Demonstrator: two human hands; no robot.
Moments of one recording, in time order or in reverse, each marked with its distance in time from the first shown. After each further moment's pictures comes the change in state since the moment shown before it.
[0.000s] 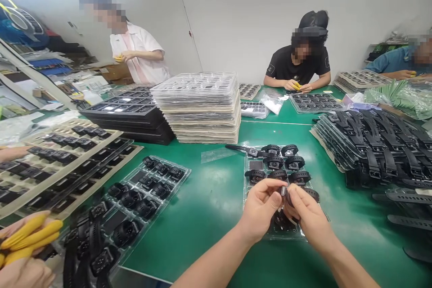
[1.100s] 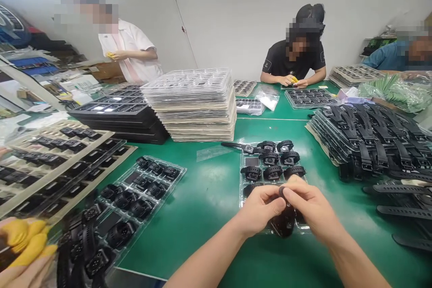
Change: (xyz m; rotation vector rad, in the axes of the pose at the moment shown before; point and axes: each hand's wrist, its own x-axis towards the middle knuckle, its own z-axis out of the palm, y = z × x) left_hand 0.002 0.006 0.003 0.130 -0.217 -0.227; right_hand 0.000 -0.030 -0.016 -0.336 0.021 -0.060
